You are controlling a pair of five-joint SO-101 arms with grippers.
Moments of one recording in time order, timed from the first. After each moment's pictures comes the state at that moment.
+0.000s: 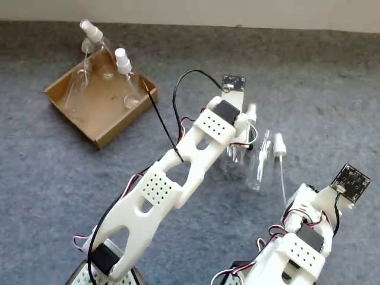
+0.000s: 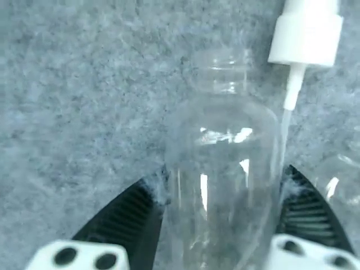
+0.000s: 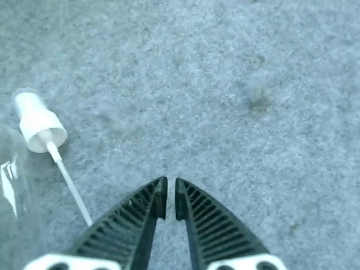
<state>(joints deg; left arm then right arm) 33.5 69.8 -75.4 90.2 37.1 35.5 -72.0 92.2 28.4 0.0</state>
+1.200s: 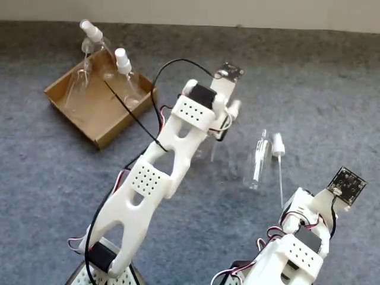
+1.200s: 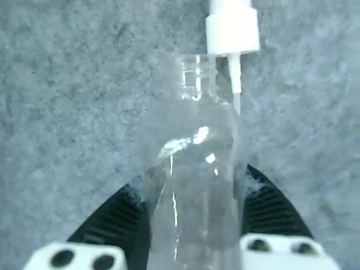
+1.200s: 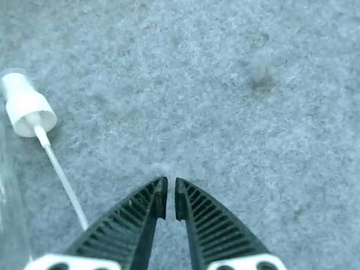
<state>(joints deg) 25.8 71.3 -86.7 100.9 6.7 35.5 -72.0 94.6 28.4 0.1</state>
